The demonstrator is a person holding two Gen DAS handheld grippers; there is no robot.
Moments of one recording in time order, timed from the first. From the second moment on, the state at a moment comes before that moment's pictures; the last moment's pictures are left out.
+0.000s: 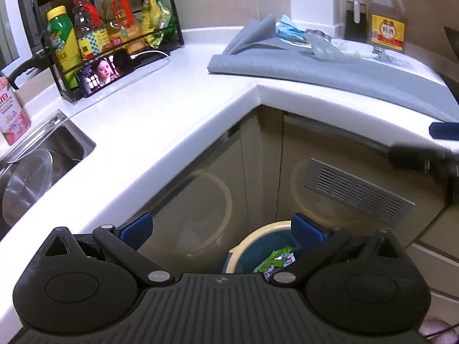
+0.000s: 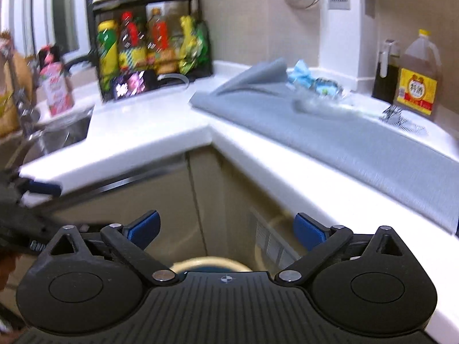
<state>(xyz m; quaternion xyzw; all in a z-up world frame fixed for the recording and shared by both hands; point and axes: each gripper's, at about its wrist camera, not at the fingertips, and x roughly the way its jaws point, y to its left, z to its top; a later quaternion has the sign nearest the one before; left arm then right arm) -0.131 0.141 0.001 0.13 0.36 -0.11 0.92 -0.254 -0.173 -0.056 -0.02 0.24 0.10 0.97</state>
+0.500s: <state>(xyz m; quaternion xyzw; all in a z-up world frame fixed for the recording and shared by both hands) -0.113 0.159 0.028 0.11 0.35 -0.08 0.93 -0.141 -0.213 -0.028 0.00 0.21 0.01 0.98</state>
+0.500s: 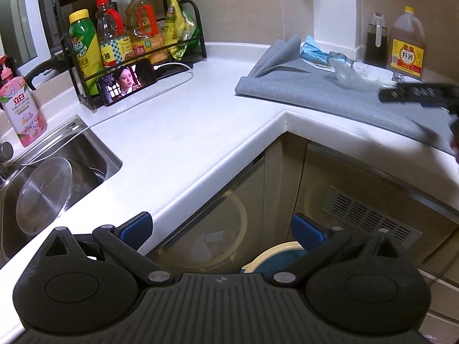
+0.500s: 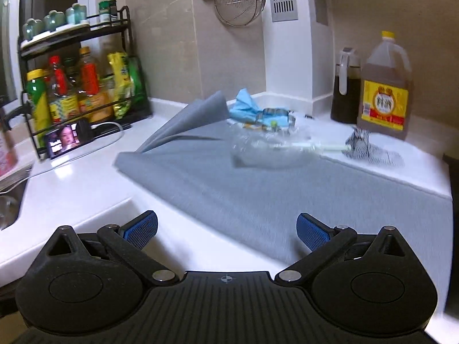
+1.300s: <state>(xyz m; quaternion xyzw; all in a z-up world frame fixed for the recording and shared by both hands) -0.098 0.163 0.024 0.11 0.37 -0.06 0.92 -0.005 -0.221 -0.046 -0.06 0.23 -0.02 0.97</state>
